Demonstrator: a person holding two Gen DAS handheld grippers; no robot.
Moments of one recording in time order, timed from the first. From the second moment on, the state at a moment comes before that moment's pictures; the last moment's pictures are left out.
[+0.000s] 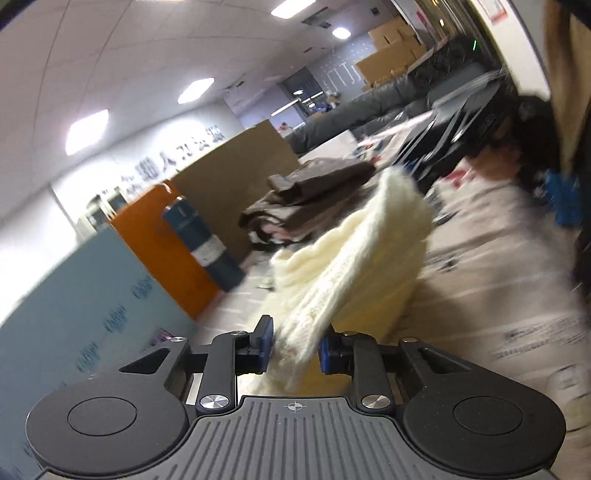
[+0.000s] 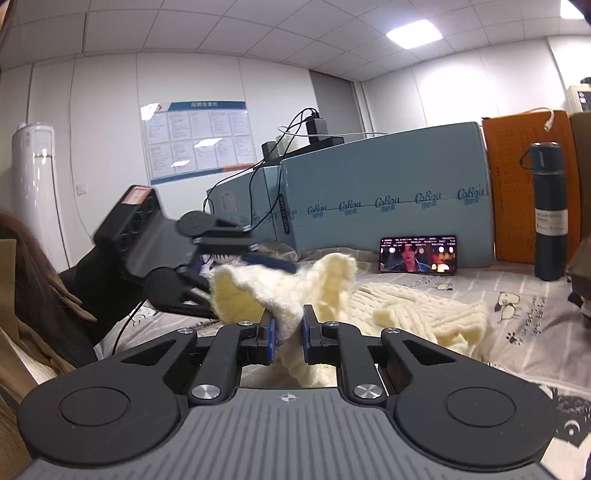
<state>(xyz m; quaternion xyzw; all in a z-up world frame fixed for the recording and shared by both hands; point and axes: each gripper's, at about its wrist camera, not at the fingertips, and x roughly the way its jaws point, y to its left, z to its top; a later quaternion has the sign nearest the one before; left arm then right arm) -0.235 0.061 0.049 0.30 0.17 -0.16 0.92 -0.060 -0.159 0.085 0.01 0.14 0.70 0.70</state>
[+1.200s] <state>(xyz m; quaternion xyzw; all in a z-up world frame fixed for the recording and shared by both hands) -0.089 0.209 -0.020 -0.12 0.30 -0.02 0.95 0.073 -0.081 0.030 0.14 0.37 0.48 0.79</state>
